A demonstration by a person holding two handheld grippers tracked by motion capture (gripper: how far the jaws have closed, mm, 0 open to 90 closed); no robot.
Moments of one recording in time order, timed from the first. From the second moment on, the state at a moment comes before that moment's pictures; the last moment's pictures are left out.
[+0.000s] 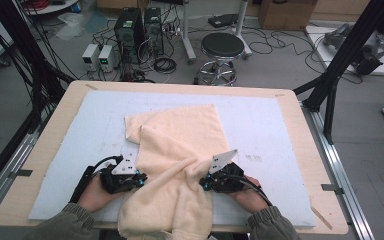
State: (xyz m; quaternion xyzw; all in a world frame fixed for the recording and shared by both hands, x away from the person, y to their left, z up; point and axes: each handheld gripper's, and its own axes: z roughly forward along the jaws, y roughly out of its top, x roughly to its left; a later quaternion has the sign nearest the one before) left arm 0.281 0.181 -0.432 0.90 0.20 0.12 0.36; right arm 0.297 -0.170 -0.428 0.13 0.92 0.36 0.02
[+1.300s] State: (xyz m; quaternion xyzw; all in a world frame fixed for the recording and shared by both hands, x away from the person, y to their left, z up) left arm 0.281 0.193 -0.432 0.91 0.17 0.09 0.37; right arm 0.313 -0.210 -0.425 0.20 0.90 0.38 0.04
